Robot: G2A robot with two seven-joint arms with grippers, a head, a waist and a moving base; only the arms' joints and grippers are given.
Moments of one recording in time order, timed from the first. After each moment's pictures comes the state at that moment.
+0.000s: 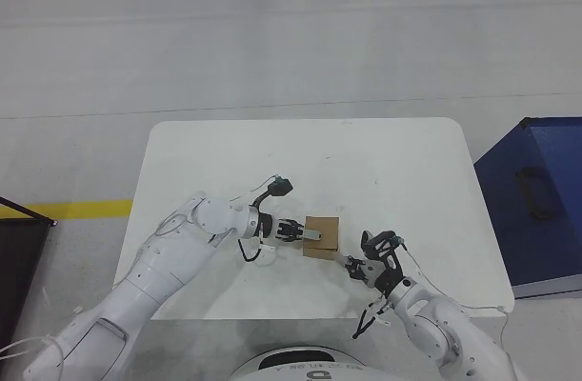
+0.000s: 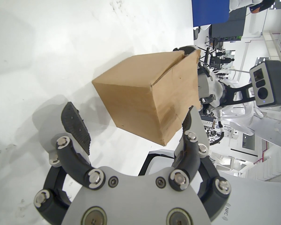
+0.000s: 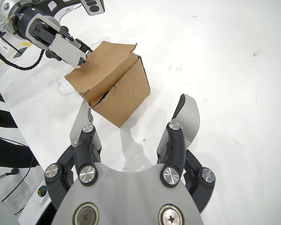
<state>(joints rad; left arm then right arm) 0.99 -1.19 -0.78 -1.27 0.05 -0.21 -1.03 -1.93 -1.02 1.25 -1.91 -1.03 -0.16 0.08</state>
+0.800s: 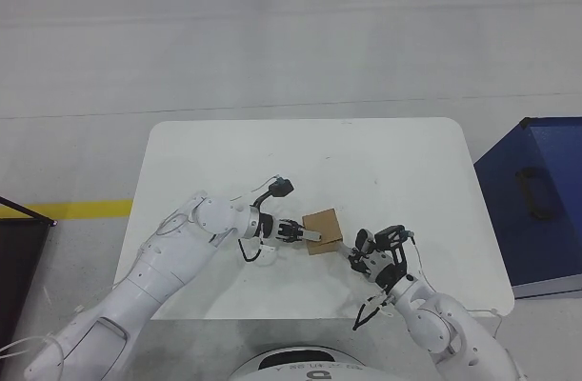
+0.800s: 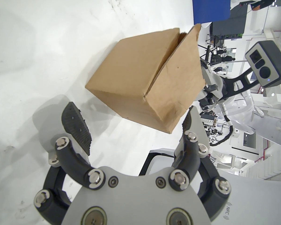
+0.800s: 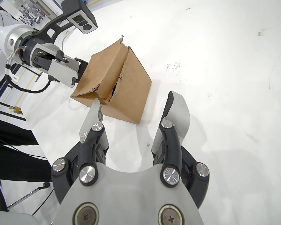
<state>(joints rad) 0.99 -1.19 -0.77 -1.27 0.06 -0.21 -1.03 -1.91 -1.03 1.26 -1.86 -0.83 -0.20 0.06</state>
